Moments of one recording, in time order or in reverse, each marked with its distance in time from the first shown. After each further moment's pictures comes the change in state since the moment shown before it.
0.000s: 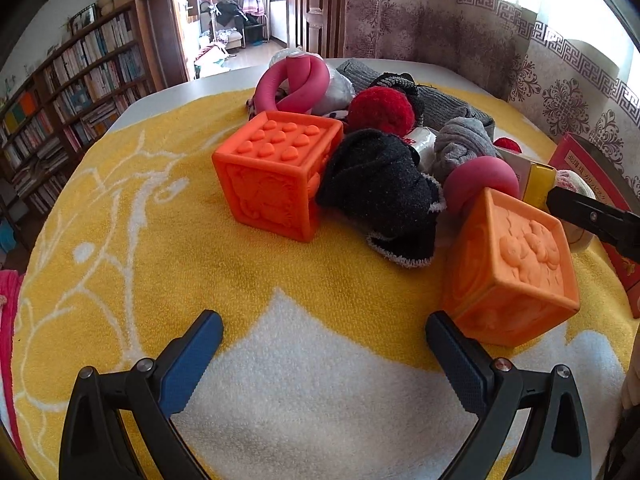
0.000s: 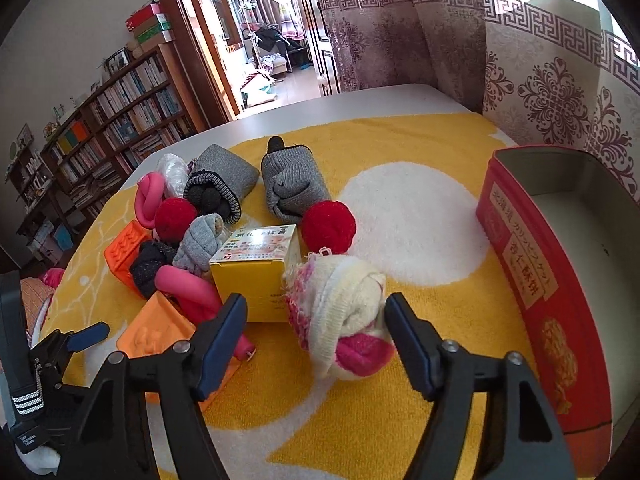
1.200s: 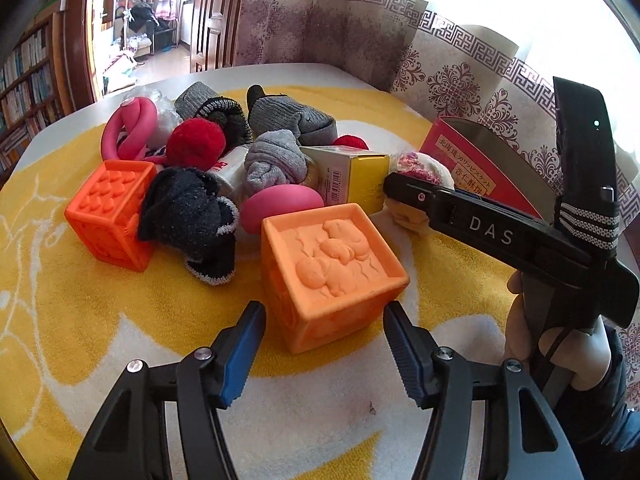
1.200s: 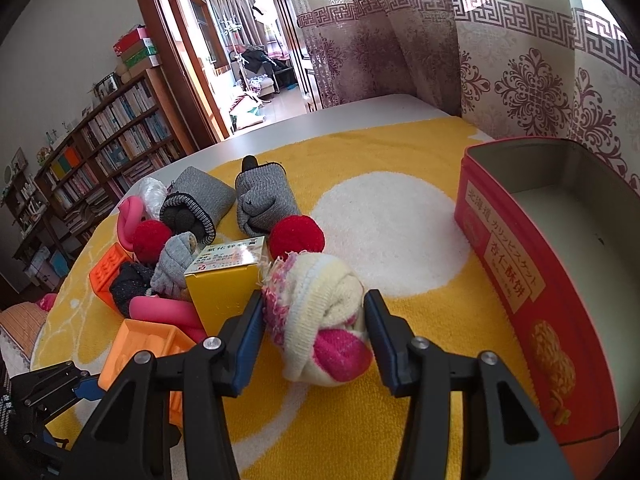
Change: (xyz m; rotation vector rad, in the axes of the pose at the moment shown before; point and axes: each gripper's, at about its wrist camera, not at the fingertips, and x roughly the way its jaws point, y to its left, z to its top) left arm -0.029 -0.059 0.006 0.130 0.020 -0.344; right arm 0.002 -0.022 -0.004 0.065 -0.080 0.001
